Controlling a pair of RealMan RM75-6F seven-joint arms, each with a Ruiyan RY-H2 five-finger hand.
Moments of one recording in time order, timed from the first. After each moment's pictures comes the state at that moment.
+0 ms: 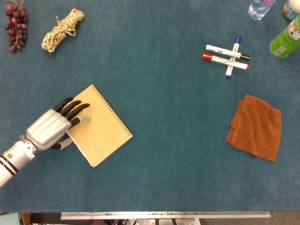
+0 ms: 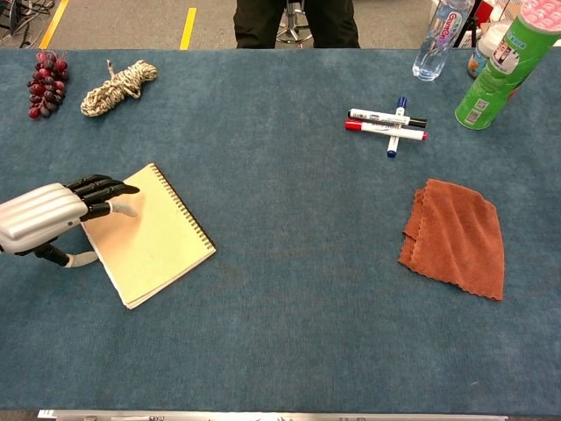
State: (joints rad) left arm -0.43 -1.54 0.23 -0.86 1.87 1.29 -0.36; right arm 0.13 -1.10 0.08 -1.69 -1.47 1.44 -0.12
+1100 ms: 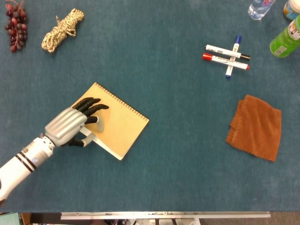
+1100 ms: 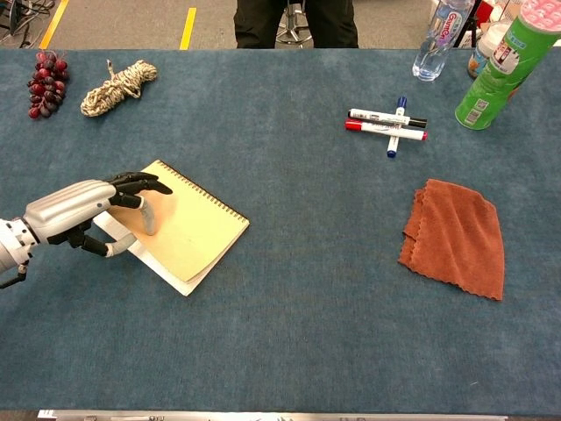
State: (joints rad) left arm -0.51 -1.52 0.21 -1.09 1.80 1.23 -0.58; right arm 0.10 -1.11 0.08 -1.65 -1.47 1.48 -0.08
